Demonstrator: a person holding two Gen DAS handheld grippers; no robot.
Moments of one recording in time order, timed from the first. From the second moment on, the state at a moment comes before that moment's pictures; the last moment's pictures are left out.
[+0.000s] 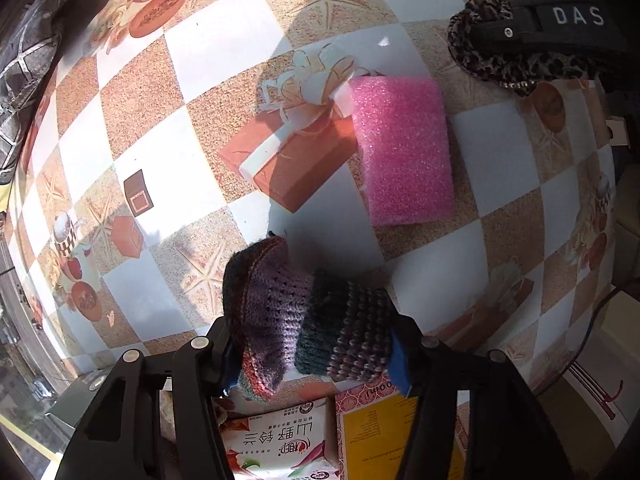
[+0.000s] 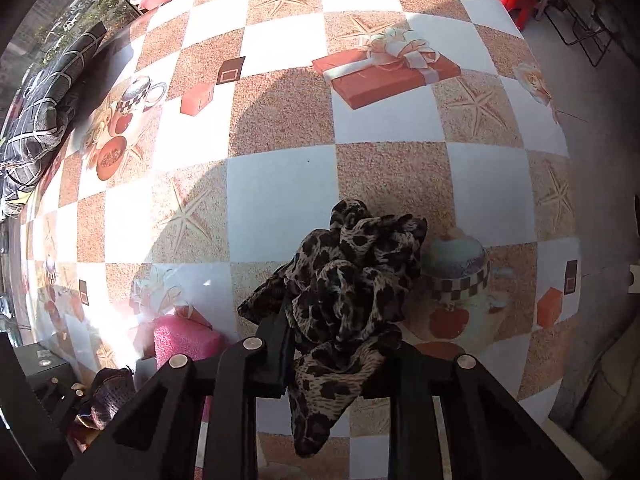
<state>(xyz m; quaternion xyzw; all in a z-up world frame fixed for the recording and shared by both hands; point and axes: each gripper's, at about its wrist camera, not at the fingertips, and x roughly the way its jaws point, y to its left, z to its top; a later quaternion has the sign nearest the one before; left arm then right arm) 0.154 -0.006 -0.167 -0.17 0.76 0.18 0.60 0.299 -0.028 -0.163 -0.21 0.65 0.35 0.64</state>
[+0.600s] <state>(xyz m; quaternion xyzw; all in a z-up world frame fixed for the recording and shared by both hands) 0.092 -0.003 -0.103 -0.15 0.69 0.23 0.67 0.271 -0.116 -0.123 -0.16 0.66 0.35 0.65</state>
